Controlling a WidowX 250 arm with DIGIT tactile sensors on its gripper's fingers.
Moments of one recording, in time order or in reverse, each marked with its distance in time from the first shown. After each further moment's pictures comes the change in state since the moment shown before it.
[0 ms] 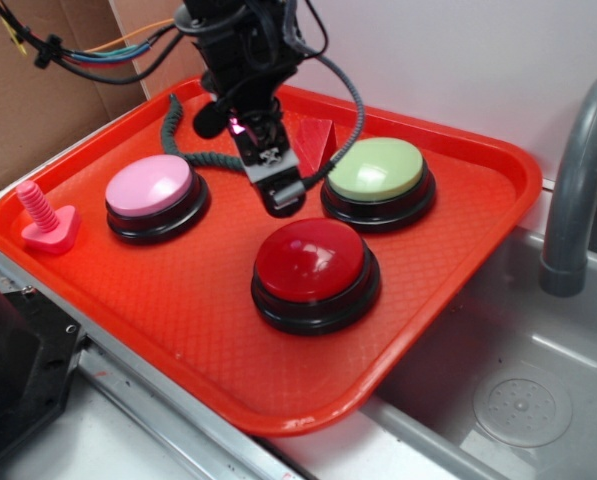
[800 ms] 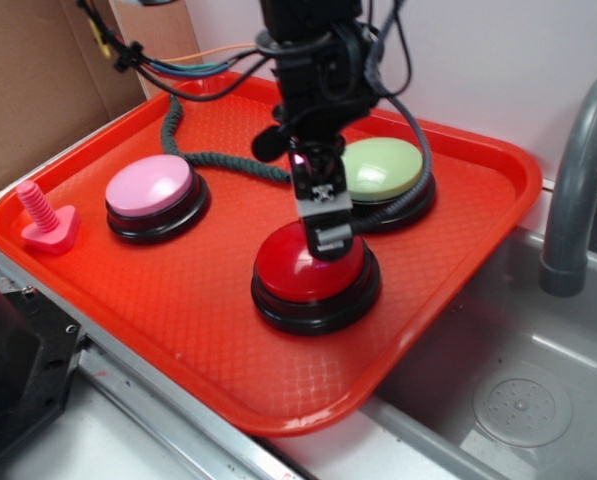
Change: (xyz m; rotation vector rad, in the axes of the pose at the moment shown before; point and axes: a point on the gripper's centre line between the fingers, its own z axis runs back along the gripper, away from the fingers) arm 0.015 -0.039 -0.020 -0.127 0.182 -0.201
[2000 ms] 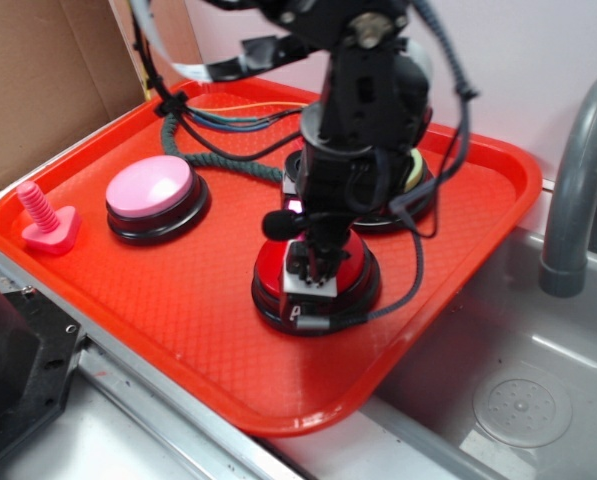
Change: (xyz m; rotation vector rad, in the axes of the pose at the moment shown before) arm -0.009 0.000 -0.025 0.284 0.208 -0.077
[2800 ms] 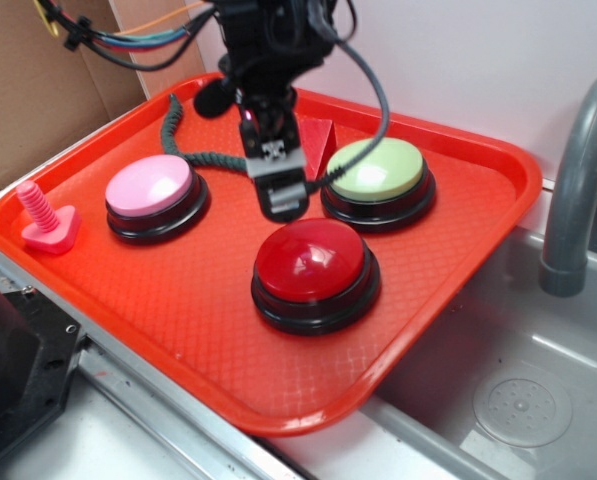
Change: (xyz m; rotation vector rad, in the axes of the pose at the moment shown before) arm -0.029 0.026 0.063 -0.237 -0.288 0.216
